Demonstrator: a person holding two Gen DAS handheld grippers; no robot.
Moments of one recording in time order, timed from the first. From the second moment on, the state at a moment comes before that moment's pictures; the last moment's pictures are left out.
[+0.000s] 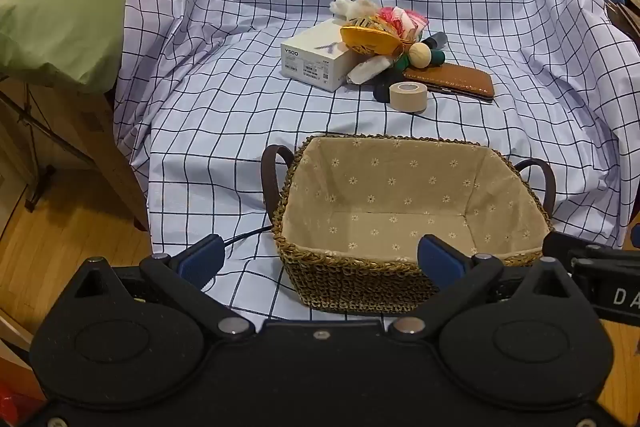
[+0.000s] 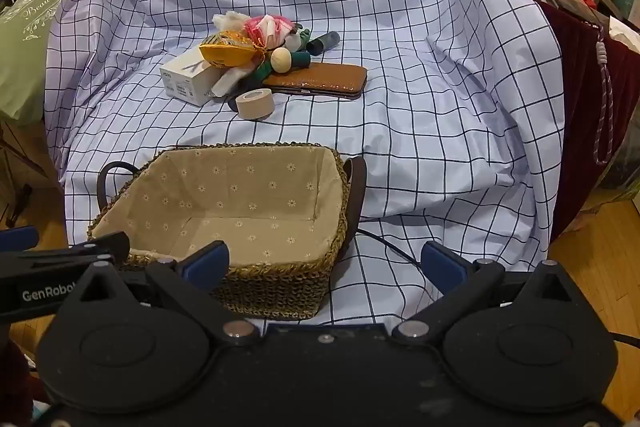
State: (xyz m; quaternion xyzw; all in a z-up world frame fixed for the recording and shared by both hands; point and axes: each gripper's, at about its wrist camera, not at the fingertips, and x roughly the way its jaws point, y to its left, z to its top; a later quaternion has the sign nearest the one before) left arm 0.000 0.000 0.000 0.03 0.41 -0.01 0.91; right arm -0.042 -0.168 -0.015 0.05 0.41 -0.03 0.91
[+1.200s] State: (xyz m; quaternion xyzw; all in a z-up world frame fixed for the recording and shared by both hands) left arm 0.001 0.003 -0.003 0.01 0.42 -0.01 0.91; right arm -0.043 -0.163 -0.021 0.05 0.42 -0.02 0.90
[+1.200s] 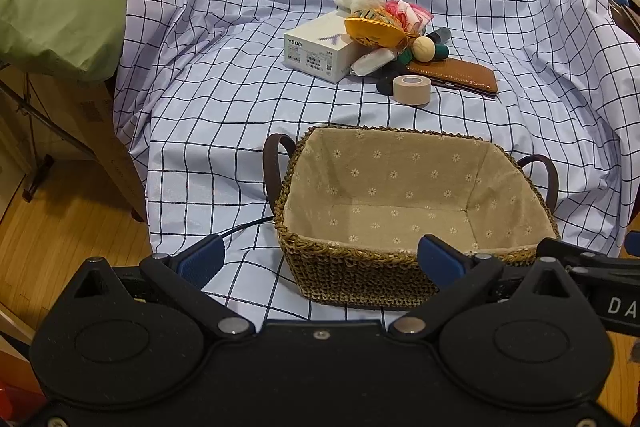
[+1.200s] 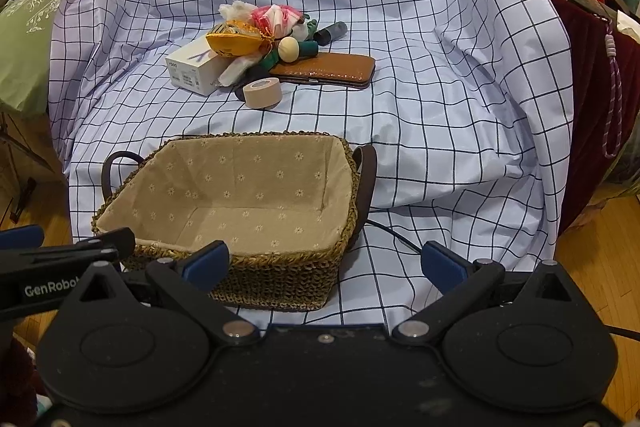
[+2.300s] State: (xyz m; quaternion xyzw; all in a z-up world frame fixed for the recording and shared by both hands) left arm 0.000 0.003 -0.005 0.01 0.42 -0.01 0.91; right arm -0.042 -0.162 -0.022 0.05 0.43 -0.02 0.90
